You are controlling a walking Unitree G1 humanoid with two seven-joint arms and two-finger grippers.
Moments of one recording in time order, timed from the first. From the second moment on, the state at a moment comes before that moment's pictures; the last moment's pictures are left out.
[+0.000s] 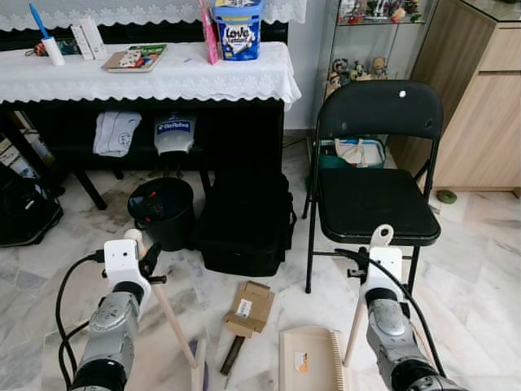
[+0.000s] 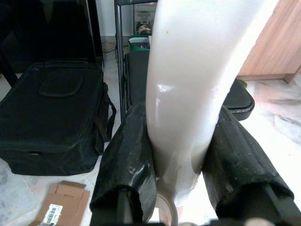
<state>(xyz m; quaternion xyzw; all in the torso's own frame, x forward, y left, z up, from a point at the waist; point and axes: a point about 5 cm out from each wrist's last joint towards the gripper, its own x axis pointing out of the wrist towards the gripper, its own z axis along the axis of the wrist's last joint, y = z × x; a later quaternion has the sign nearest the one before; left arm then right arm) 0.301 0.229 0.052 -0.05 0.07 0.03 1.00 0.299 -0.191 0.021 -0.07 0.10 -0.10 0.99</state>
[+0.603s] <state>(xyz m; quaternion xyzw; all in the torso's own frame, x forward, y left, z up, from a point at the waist) 0.306 0.206 0.077 -0.08 0.09 -0.19 0.98 0.299 -0.192 0.021 -0.07 0.10 -0.10 0.99</state>
